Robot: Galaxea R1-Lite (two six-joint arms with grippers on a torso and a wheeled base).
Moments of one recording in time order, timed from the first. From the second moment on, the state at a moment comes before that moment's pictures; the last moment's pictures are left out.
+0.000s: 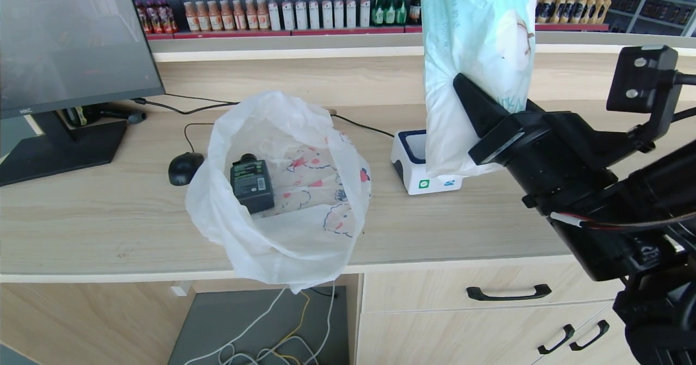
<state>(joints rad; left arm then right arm) 0.00 0.00 0.00 0.00 0.00 -0.01 0.67 1.68 -0.67 -1.57 -0.20 0.00</state>
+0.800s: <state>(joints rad) 0.00 0.00 0.00 0.00 0.00 0.00 0.67 1.63 -0.66 -1.57 -0.18 0.00</state>
